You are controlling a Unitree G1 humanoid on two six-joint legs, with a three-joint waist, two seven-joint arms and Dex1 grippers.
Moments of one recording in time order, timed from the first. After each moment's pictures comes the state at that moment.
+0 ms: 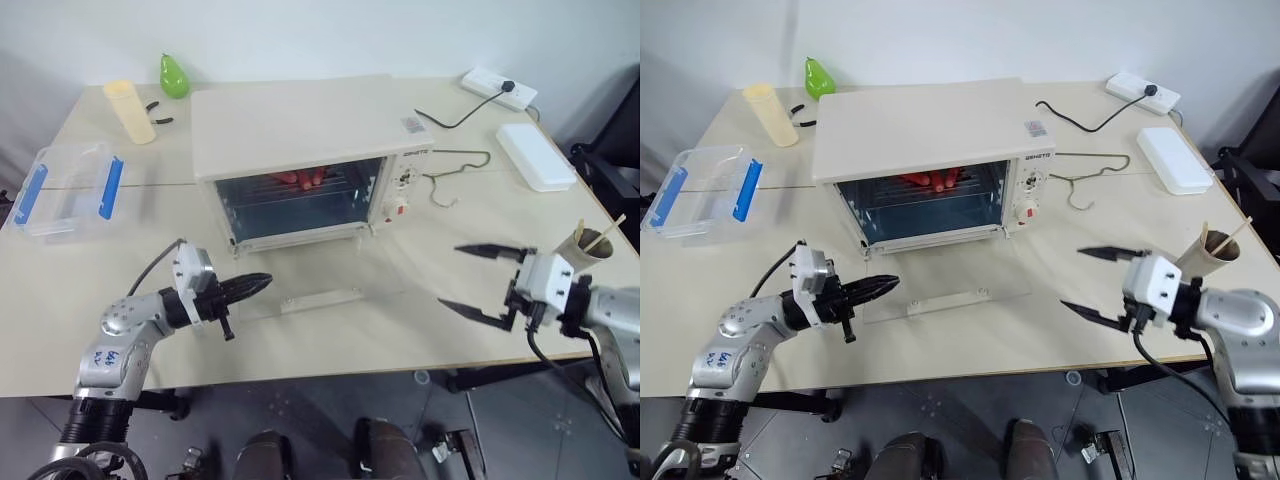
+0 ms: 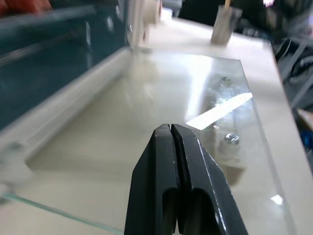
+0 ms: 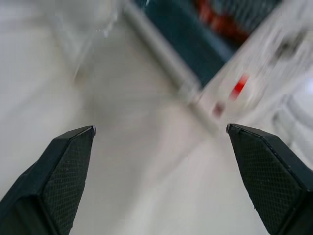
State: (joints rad) left arm -0.19 0.56 0.09 -0.02 -0.46 0.19 -0.97; right arm -0.27 -0.79 -0.16 -0.02 0.34 -0.18 1.14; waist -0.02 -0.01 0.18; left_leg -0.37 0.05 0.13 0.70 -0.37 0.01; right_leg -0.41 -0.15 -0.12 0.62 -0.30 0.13
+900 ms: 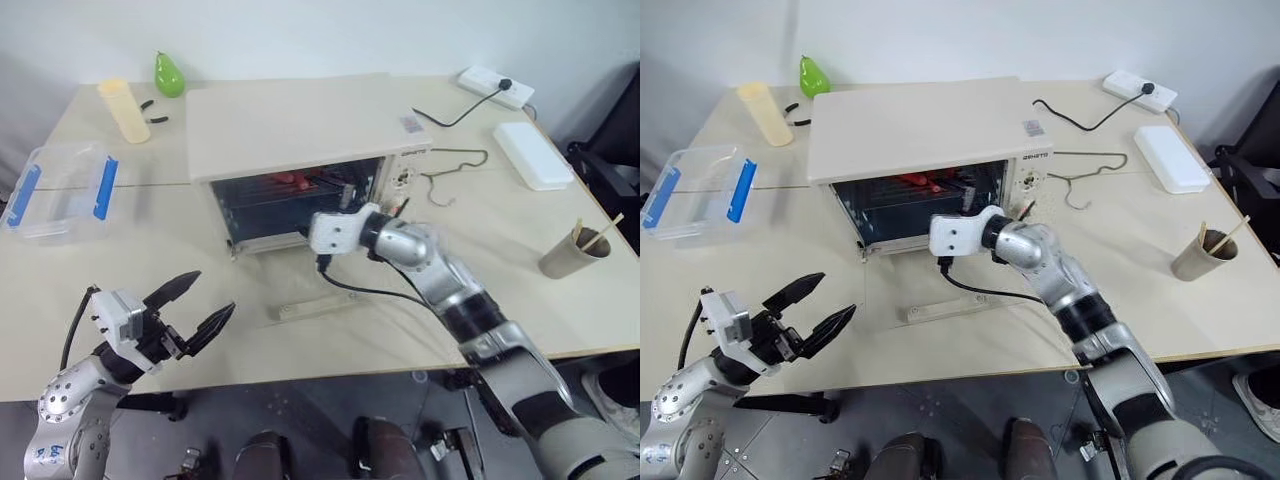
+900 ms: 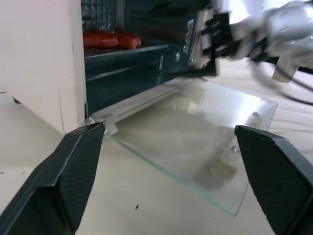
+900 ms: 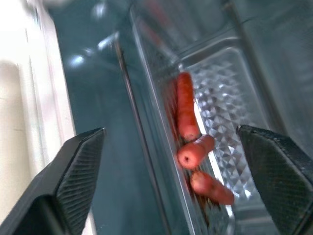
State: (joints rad) left arm 0.19 0.47 0.35 -0.34 -0.63 0.12 -0.76; right arm -0.95 -0.27 0.42 0.53 -0.53 -0.34 0.40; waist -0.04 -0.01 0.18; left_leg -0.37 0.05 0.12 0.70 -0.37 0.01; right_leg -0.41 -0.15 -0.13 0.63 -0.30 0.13
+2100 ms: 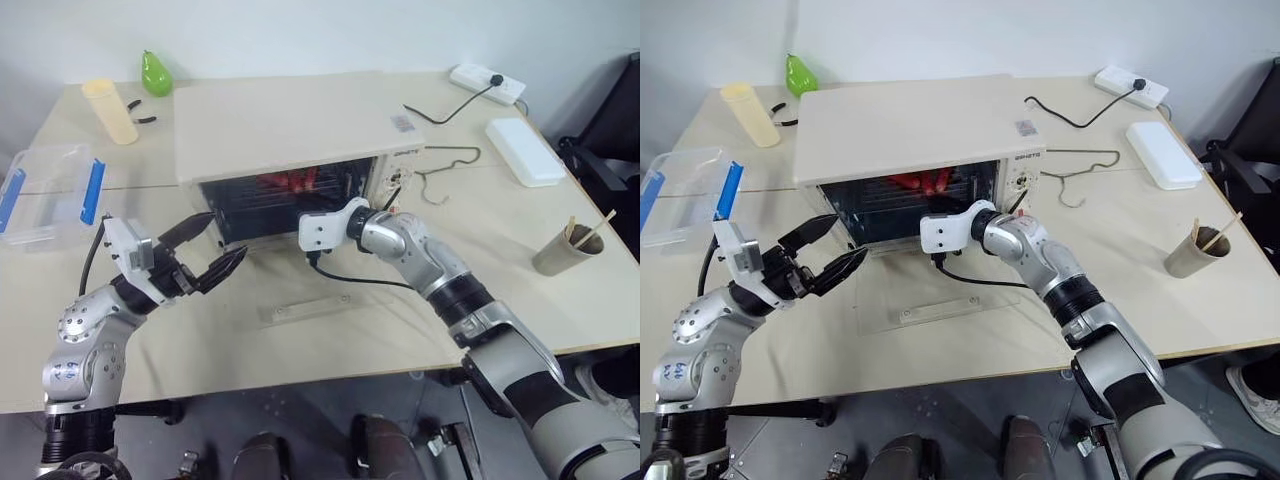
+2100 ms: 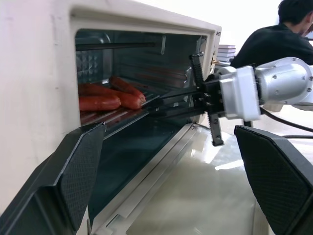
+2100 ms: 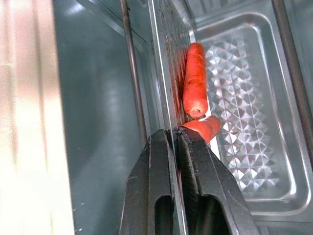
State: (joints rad) left arm -0.21 0.53 0.31 -0.15 -0.63 0.22 -0.81; right arm -0.95 -0.31 0.45 0.51 -0.60 -0.34 0.39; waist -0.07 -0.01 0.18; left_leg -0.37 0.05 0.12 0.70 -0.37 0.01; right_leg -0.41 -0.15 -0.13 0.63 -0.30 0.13
